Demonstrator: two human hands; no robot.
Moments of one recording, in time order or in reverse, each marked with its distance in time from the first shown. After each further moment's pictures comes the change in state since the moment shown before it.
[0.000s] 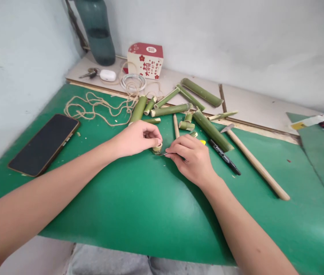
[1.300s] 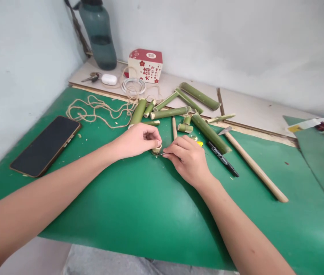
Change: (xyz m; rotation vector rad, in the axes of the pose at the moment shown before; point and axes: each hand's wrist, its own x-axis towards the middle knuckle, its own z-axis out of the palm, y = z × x) left_hand 0.002 -0.004 0.003 -0.002 0.021 0.020; right_hand 0.001 0.000 0.004 -0.064 -0.014 -0.011
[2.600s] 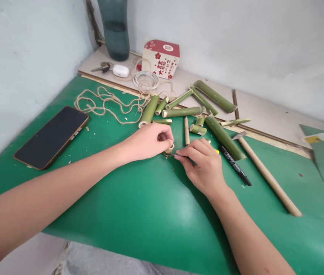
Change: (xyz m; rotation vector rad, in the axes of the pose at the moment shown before) left_hand -0.003 -0.001 0.003 0.067 0.053 0.053; right_hand 0.001 -0.004 0.001 0.019 0.099 -0.024
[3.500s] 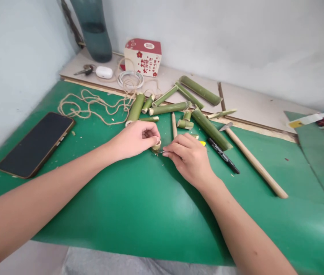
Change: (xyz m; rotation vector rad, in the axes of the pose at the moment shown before) left_hand 0.001 -0.003 0.001 -0.069 -0.021 -0.022; right_hand -0.002 0.001 -0.004 -0.032 -0.080 0.023
